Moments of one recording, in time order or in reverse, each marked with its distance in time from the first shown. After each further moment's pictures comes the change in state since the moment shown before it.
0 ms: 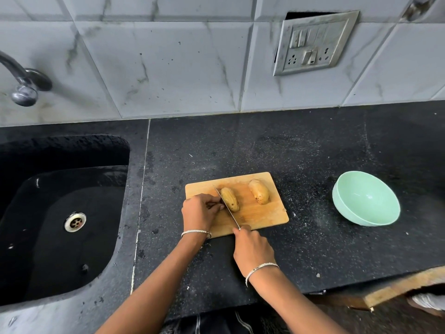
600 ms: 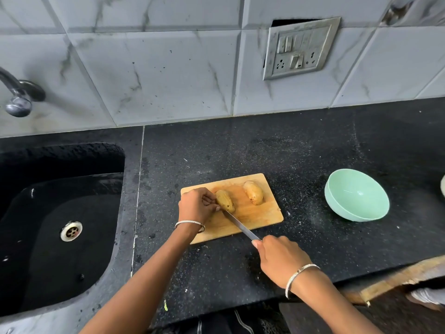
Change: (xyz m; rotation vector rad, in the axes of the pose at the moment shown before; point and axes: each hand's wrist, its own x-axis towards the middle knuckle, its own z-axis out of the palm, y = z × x) left_hand 0.023 -0.001 -0.004 0.058 -0.141 0.046; right_hand -0.036 0.048 -0.056 -0.019 -0.195 -0.005
